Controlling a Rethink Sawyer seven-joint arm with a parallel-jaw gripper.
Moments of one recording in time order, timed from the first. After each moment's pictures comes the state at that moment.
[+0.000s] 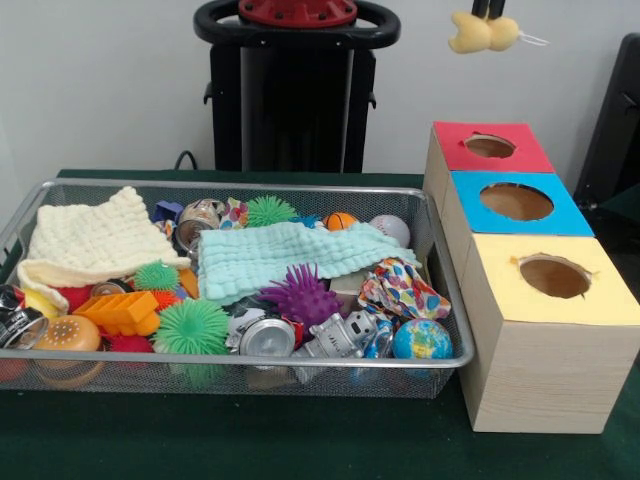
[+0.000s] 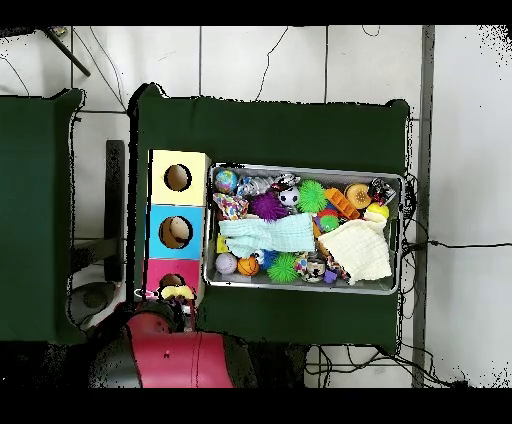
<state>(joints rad) 0.16 -1.19 -0.14 2.04 0.00 0.68 1.67</state>
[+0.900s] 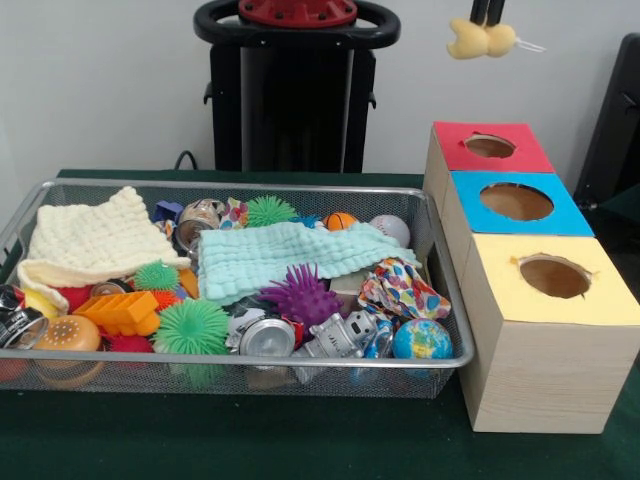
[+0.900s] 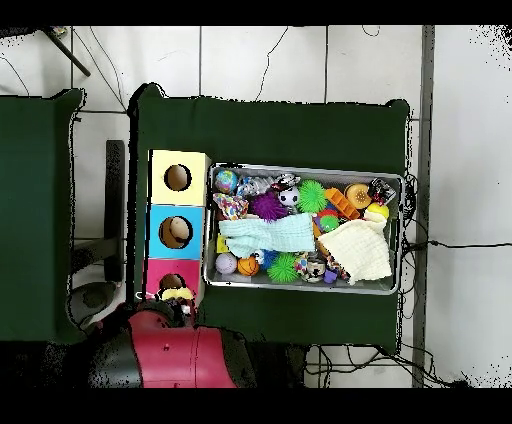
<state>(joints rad) 0.17 -1.15 -0.15 2.03 0.00 0.69 1.67</state>
